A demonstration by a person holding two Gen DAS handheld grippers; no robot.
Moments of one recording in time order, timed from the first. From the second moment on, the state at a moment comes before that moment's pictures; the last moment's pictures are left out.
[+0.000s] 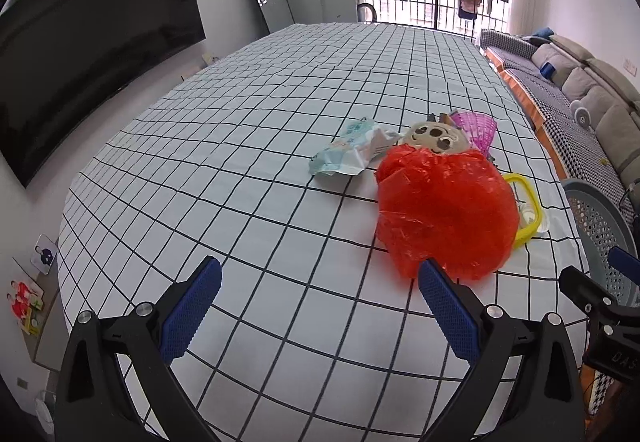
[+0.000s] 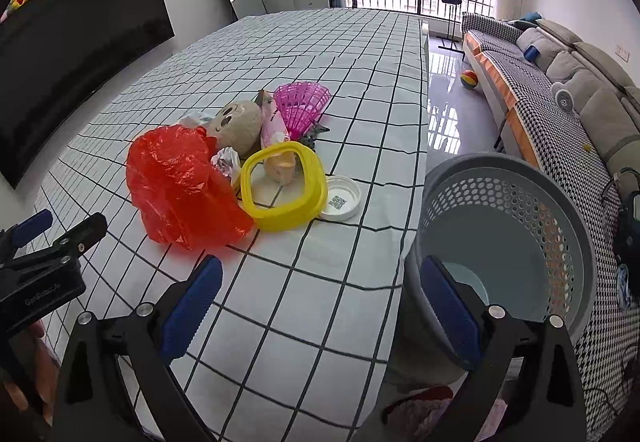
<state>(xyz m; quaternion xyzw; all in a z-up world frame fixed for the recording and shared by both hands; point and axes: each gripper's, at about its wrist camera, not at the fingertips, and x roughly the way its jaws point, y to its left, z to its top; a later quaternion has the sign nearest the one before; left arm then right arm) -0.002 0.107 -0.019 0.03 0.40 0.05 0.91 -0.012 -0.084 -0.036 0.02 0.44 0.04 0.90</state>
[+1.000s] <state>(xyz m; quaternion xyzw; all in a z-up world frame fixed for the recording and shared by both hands) 0.016 0.107 -0.028 0.01 0.42 0.04 0.91 0.071 -0.039 -0.069 -0.07 0.46 0.03 0.88</state>
